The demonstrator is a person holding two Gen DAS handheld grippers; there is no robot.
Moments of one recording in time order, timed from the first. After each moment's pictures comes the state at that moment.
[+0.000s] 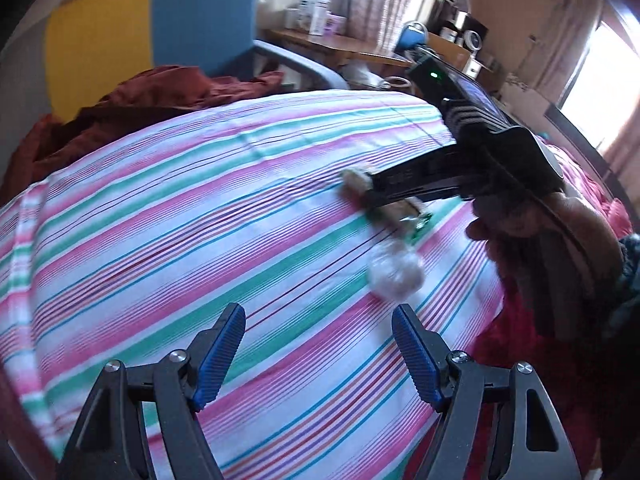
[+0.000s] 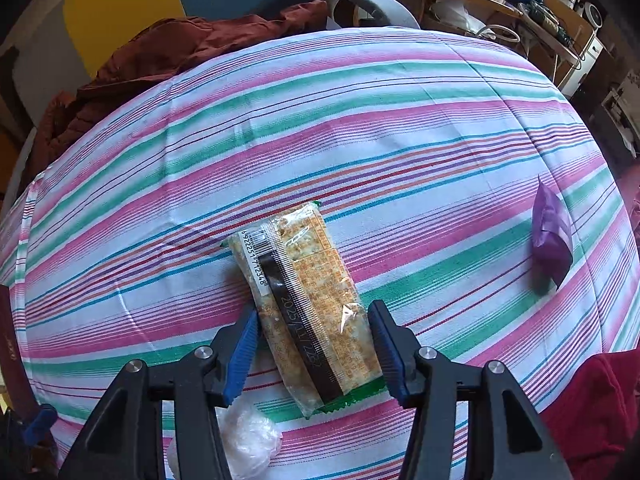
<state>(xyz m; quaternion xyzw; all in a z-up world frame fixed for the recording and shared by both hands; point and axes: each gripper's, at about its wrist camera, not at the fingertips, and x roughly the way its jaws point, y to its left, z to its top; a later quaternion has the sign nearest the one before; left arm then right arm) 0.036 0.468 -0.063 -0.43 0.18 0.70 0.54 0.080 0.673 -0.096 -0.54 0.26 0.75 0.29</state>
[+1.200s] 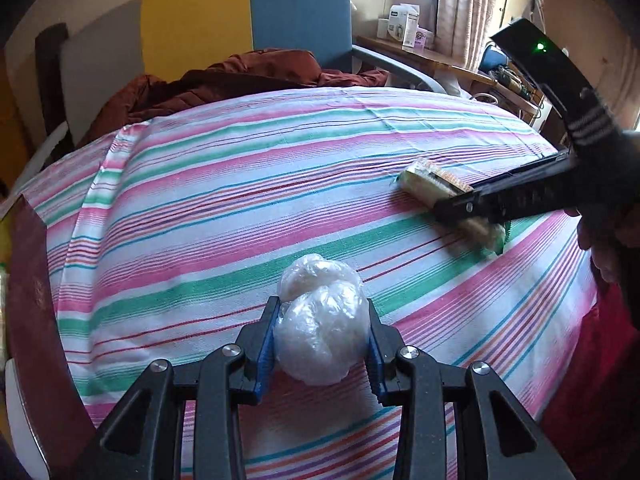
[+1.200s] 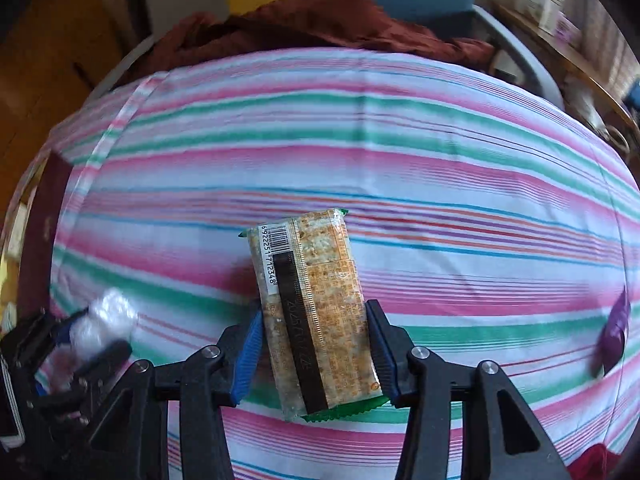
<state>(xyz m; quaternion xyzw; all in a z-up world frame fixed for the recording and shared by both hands) 0.010 0.397 -0.109 -0.41 0.18 0.80 0.40 0.052 0.568 -0.094 -0.57 0.11 0.81 0.09</state>
